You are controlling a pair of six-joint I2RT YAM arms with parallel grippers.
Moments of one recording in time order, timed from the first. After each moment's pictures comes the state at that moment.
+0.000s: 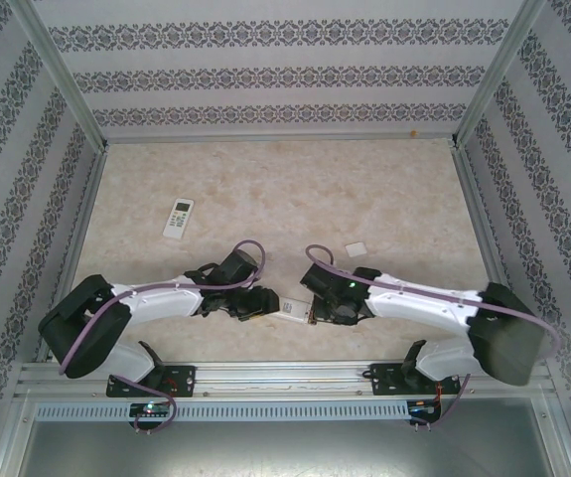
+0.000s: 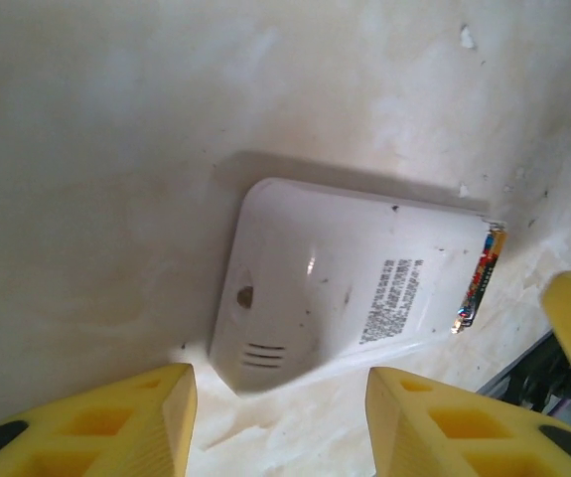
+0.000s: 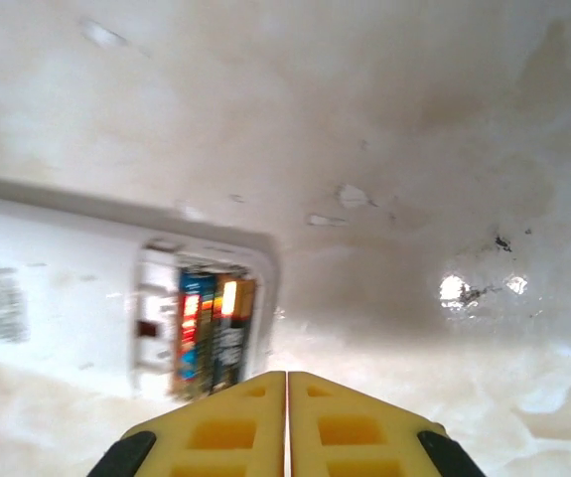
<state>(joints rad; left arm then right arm) -0.76 1.43 0.59 -0.17 0.39 -0.96 0.96 1.31 0.72 -0.72 0.05 1.10</state>
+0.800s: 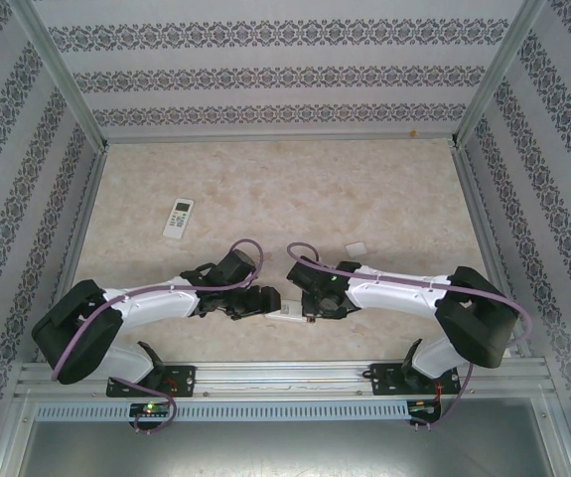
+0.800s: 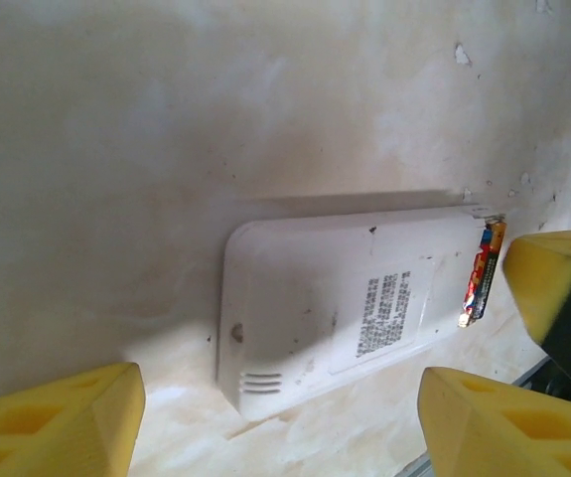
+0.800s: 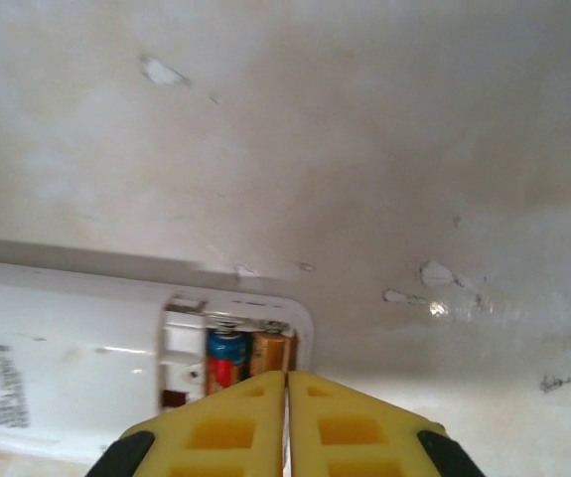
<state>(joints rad) -0.76 1.39 0.59 -0.21 0.33 -0.92 0.96 1.48 0.81 -0.67 0.07 1.03</state>
